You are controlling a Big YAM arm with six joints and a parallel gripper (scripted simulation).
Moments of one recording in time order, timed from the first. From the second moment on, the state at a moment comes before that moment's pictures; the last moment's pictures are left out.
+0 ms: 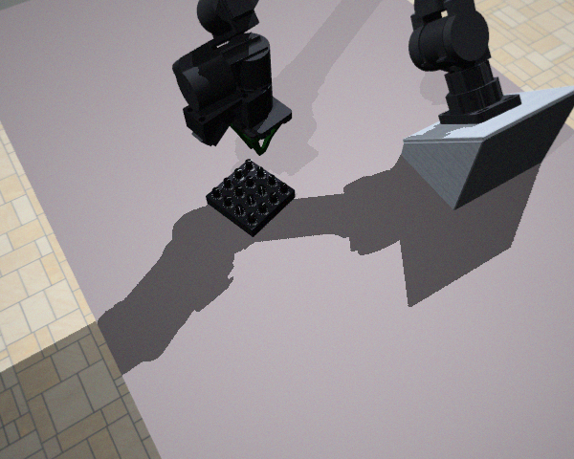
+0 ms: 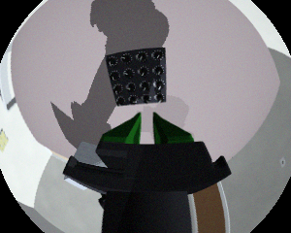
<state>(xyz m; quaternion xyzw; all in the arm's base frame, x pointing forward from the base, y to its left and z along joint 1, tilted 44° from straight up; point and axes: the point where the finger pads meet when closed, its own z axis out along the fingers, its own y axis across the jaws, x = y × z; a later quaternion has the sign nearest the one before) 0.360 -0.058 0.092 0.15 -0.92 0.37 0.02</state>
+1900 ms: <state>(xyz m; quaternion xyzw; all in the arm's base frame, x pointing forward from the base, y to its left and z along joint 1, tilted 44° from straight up) 0.358 -0.081 0.072 0.15 -0.92 0.37 0.03</state>
